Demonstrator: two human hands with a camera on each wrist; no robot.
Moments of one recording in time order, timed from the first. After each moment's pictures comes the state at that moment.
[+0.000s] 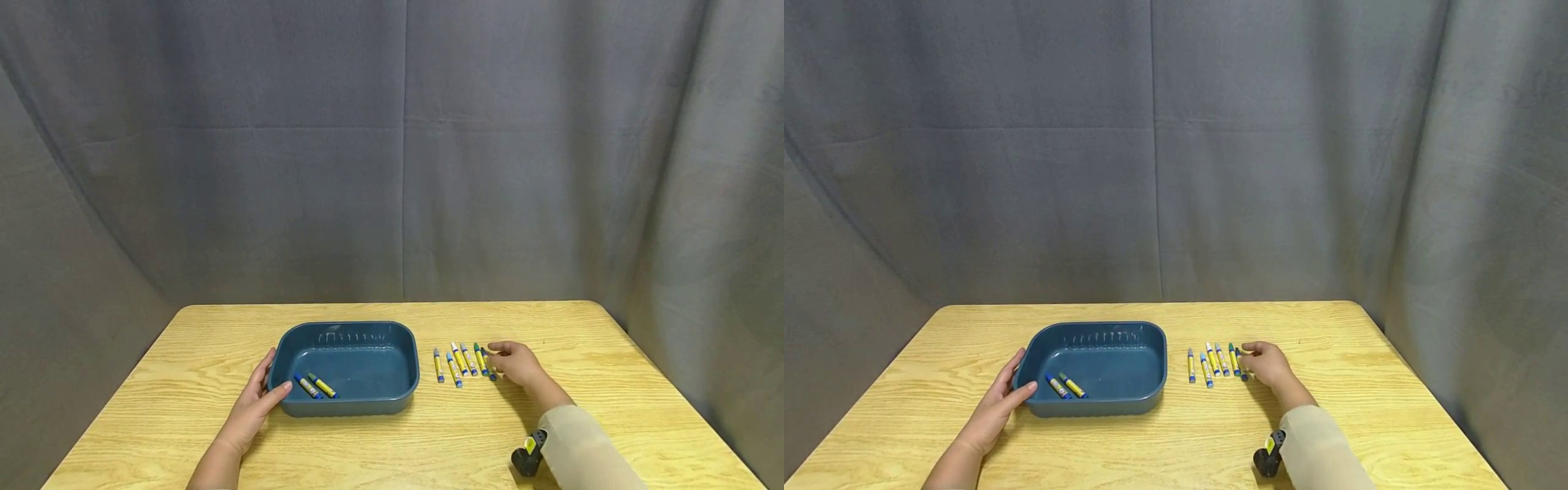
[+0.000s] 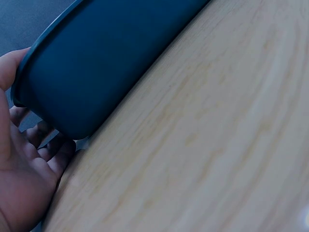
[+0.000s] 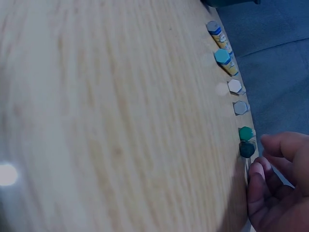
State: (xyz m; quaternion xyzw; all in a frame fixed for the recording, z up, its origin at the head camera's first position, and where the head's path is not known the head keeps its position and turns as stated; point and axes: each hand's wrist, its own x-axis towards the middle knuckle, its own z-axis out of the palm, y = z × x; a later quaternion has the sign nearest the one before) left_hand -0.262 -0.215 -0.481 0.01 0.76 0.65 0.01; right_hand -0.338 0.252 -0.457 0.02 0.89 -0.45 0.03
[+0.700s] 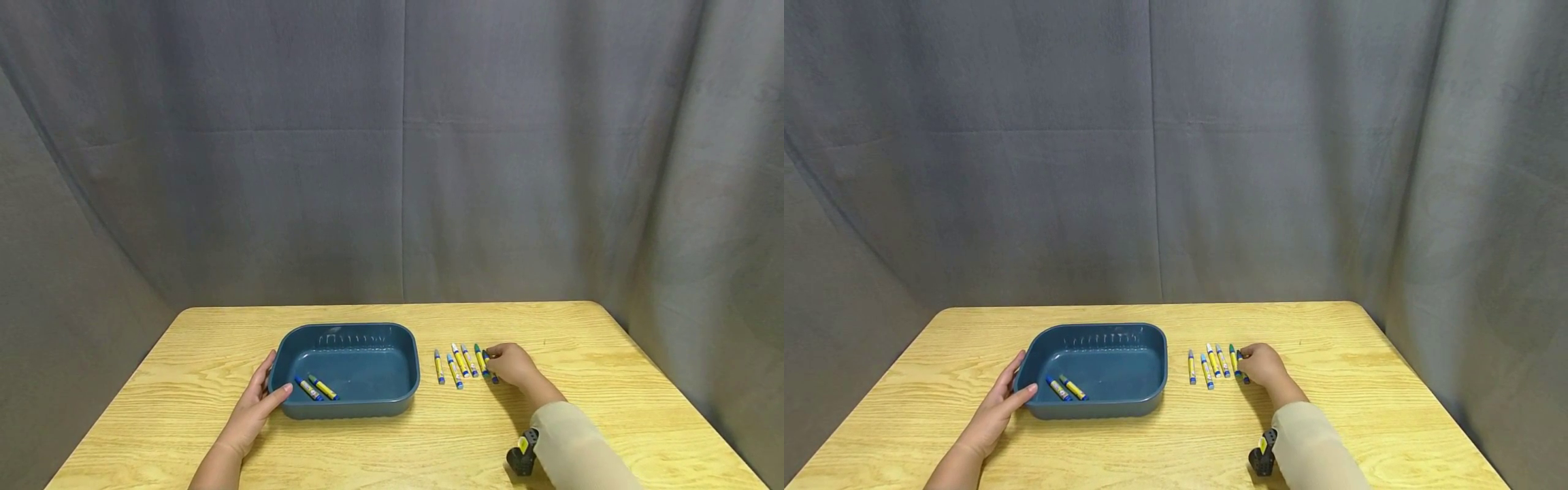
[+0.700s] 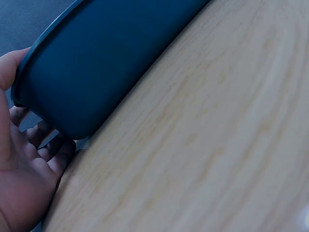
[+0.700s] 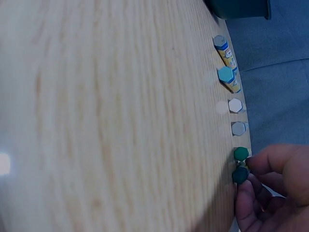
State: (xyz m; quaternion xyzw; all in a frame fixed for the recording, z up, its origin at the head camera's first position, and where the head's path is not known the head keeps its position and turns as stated) left_hand -0.261 -0.214 -0.479 0.01 0.76 0.65 0.01; right_hand -0.336 0.238 -0.447 0.01 0.94 -0.35 0.03
